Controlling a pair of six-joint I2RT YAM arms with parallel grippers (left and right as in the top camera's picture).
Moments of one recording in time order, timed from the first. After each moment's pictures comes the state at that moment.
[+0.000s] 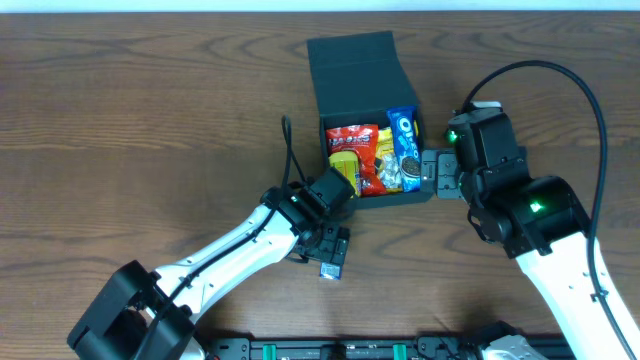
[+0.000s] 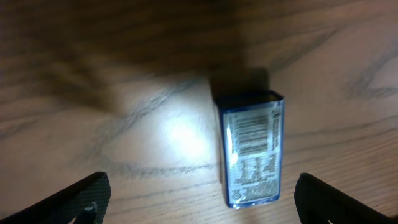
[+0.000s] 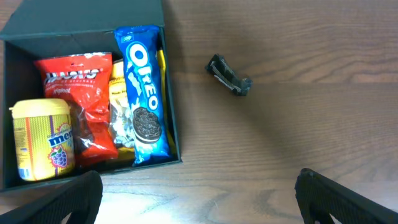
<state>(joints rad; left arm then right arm) -0.81 1.59 0.98 -0.81 0.10 -0.54 0.38 1.18 1.20 -1.00 0.33 0.30</state>
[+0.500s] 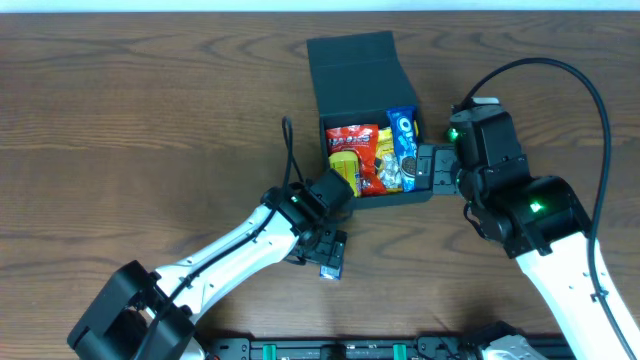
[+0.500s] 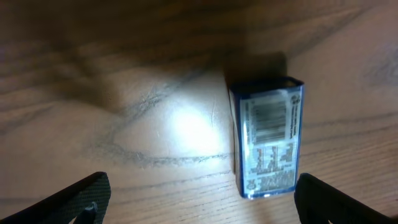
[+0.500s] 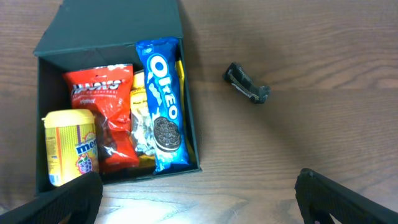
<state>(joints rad) -0.81 1.59 0.98 -0.84 0.07 -0.52 0.38 1.18 1.20 -0.96 0.28 0.33</state>
